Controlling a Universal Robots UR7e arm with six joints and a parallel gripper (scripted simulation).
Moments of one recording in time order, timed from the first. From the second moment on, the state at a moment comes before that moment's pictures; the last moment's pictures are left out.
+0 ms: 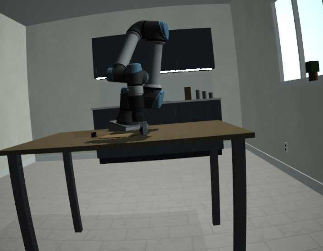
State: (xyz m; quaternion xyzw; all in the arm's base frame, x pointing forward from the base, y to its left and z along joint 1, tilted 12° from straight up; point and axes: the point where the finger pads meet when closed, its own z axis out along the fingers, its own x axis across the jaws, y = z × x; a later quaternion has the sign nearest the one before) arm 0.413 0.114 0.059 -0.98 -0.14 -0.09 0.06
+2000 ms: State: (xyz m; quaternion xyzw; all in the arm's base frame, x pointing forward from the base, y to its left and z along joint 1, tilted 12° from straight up) arm 0.413 0.114 0.059 -0.98 -0.14 -0.09 0.06
